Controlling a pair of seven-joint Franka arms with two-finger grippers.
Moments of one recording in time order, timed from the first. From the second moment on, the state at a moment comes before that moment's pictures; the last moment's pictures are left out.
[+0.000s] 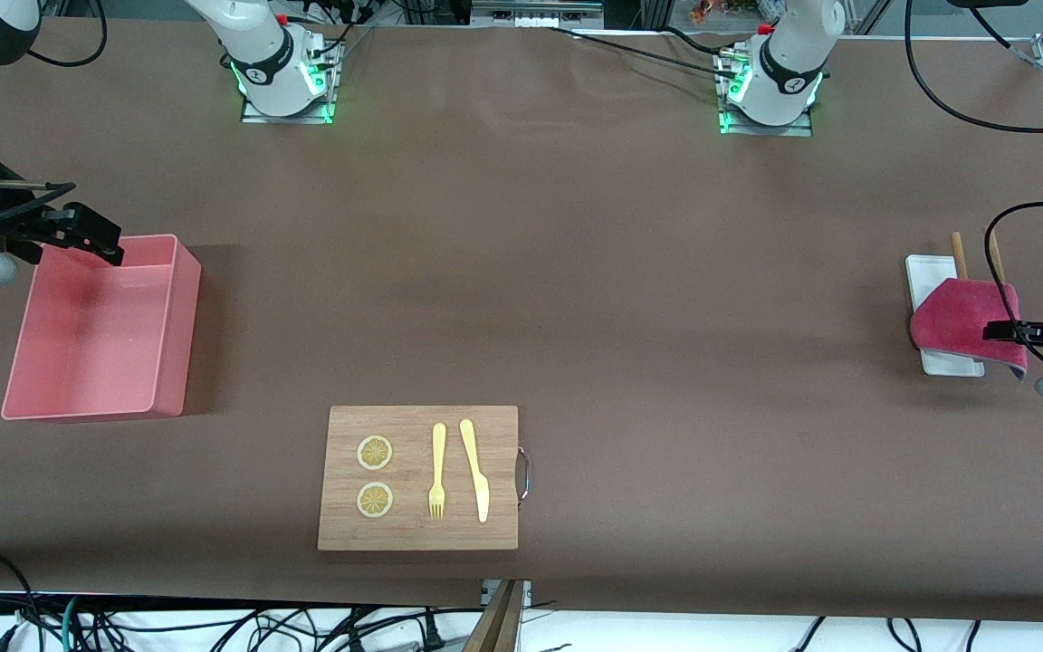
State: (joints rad) left arm 0.25 0.60 0.15 -1.49 0.10 1.83 0.46; right arm -0.06 0.11 0.13 -1.50 -0.05 1.63 0.06
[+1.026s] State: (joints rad) left arm 0.30 0.62 0.15 -1.49 0.09 1.85 0.54; right arm -0.06 0.11 0.13 -1.50 -0.05 1.63 0.06
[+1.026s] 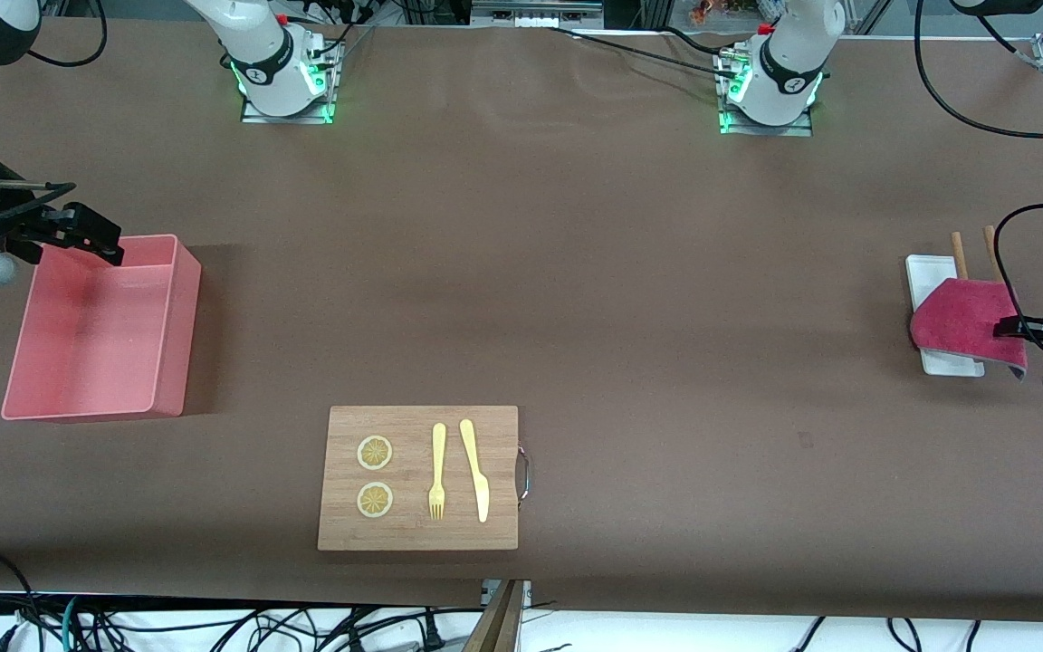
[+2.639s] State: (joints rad) left arm 0.24 0.60 0.11 -1.35 0.04 1.68 0.55; right arm -0.06 0.11 0.13 -1.50 -0.05 1.63 0.06
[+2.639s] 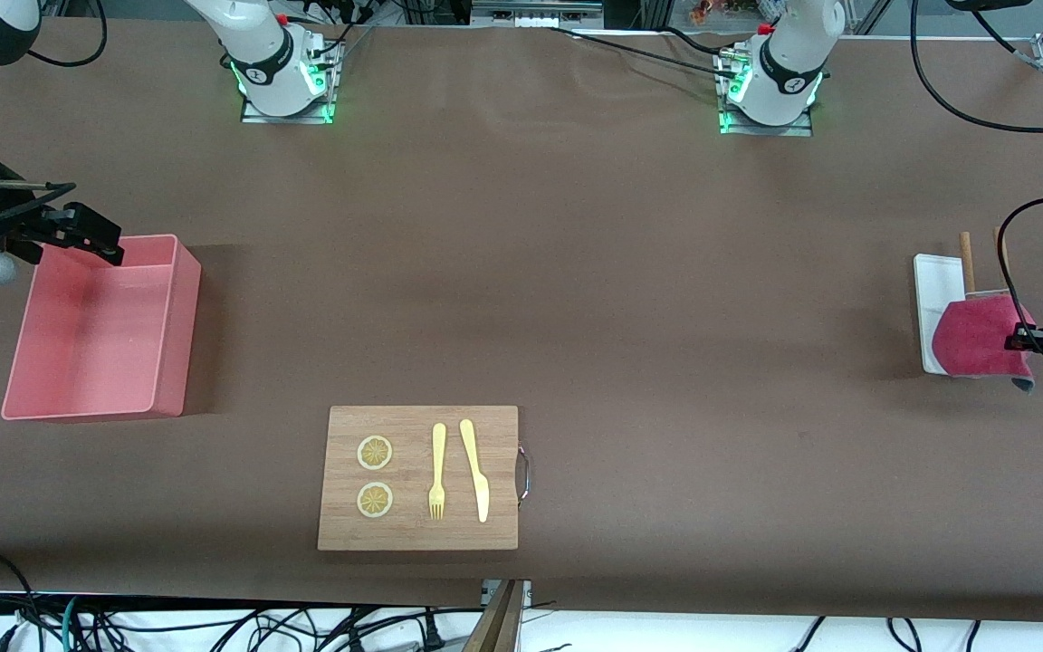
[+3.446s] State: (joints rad) left arm -0.21 0.56 0.10 -1.18 -0.29 1.32 -0.13; right arm -0.06 0.17 0.13 -1.51 -0.05 1.60 0.06
